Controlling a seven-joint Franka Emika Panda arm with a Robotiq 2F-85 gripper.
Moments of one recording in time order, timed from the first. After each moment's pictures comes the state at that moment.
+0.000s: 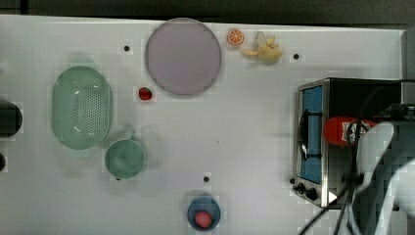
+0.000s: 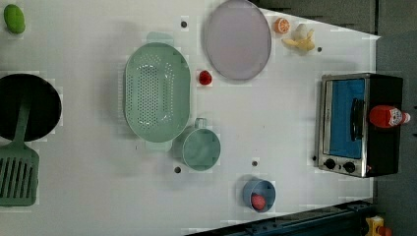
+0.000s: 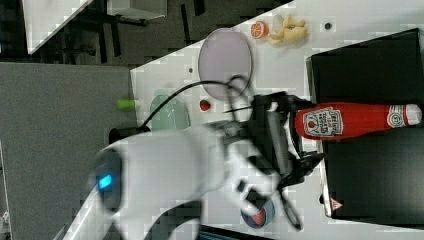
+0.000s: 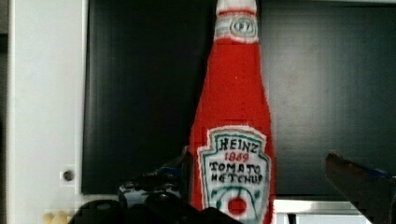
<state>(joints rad) -0.11 0.22 -0.59 -1.86 0.08 0.54 0.08</state>
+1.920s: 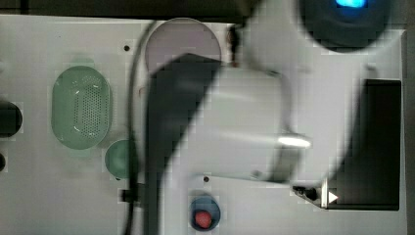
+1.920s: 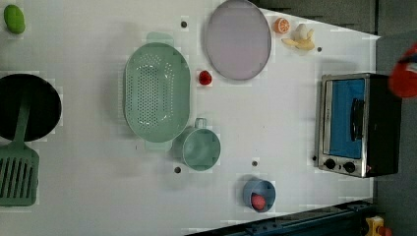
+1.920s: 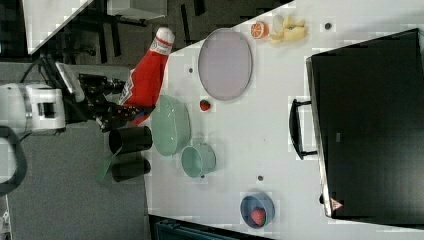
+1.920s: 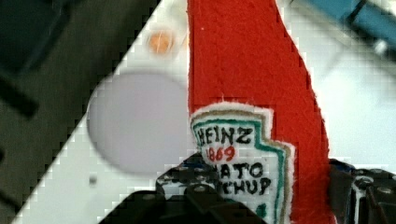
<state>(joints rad) 0.16 0.09 -0.24 -1.58 0.08 0.14 0.08</state>
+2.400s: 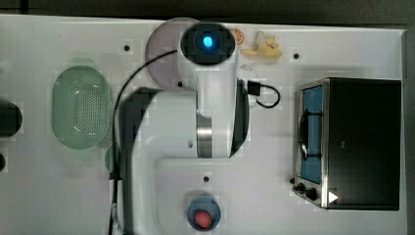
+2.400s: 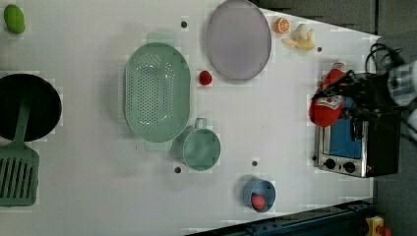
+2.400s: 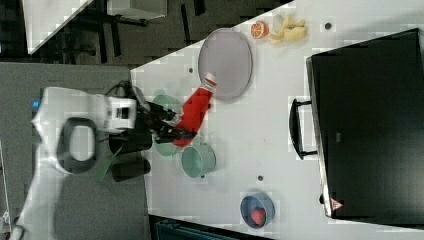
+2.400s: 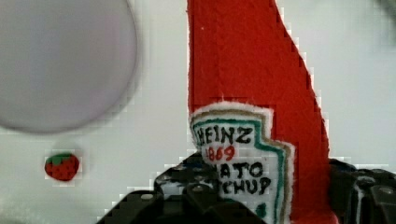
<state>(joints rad) 0.19 0.13 -0.17 -1.97 0.01 0.36 0.09</state>
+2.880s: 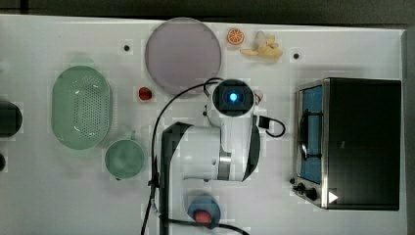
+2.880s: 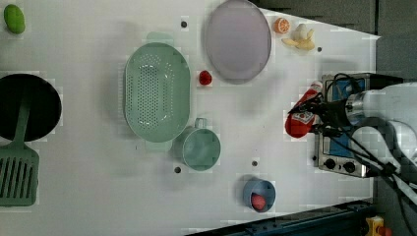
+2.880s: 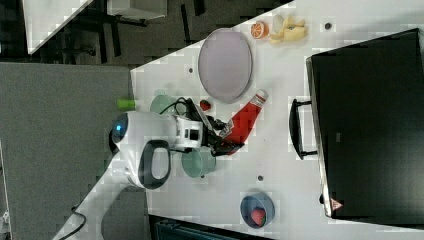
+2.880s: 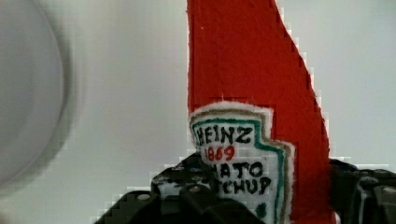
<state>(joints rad) 0.17 0.18 -0.22 -2.29 0.02 0.75 0.09</state>
